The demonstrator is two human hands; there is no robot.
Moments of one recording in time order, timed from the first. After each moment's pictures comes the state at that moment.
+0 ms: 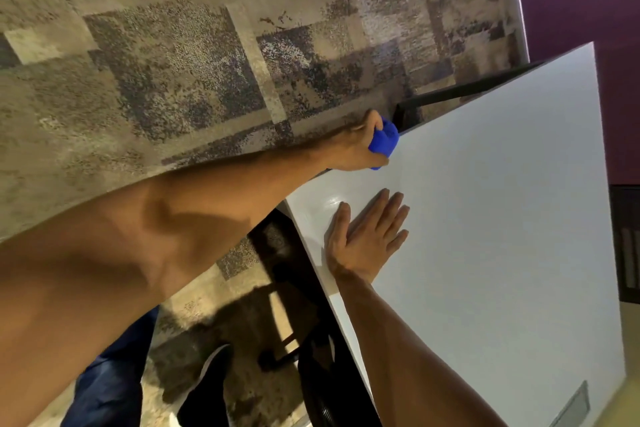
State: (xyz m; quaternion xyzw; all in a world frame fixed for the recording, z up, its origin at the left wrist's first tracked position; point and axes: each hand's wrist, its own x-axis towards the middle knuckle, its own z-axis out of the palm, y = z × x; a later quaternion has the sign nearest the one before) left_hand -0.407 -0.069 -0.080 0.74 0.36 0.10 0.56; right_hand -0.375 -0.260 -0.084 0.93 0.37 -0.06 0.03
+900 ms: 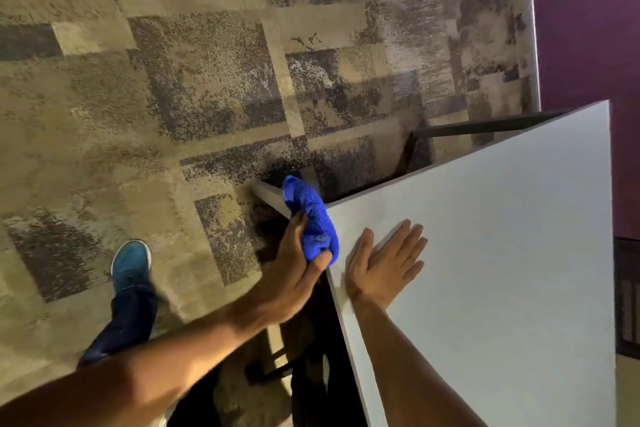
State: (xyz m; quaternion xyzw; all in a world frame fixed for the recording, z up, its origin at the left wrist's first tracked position) left_hand -0.545 -0.222 -0.062 0.46 0.46 0.23 0.73; right_hand -0.377 -0.260 -0.078 0.93 0.36 -0.08 0.03
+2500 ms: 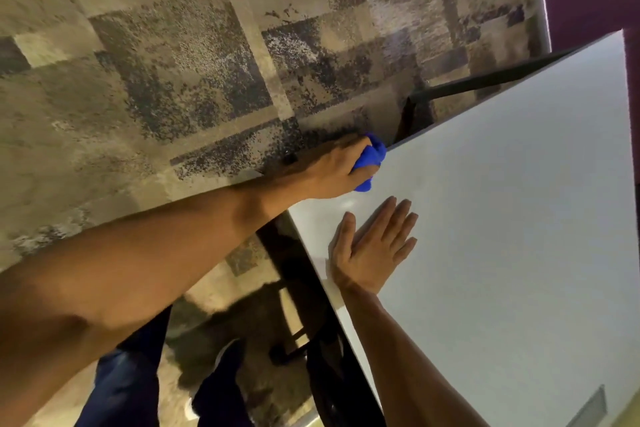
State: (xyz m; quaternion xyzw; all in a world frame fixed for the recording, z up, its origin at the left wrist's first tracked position) left_hand -0.442 -0.086 -0.077 0.77 0.35 0.10 0.53; right_hand -0.379 -0.256 -0.079 0.93 0.36 -0.07 0.03
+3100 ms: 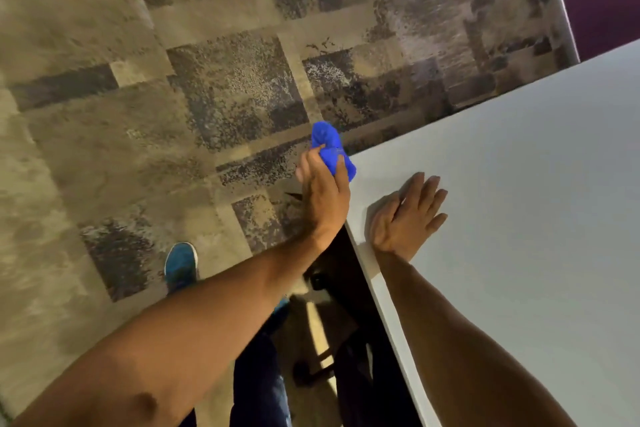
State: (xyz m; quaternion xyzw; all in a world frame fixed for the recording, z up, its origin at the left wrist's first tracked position) left_hand -0.488 -0.203 -0.053 0.50 0.68 0.33 0.43; right_hand -0.369 -0.270 -0.087 0.91 0.39 -0.09 -0.07
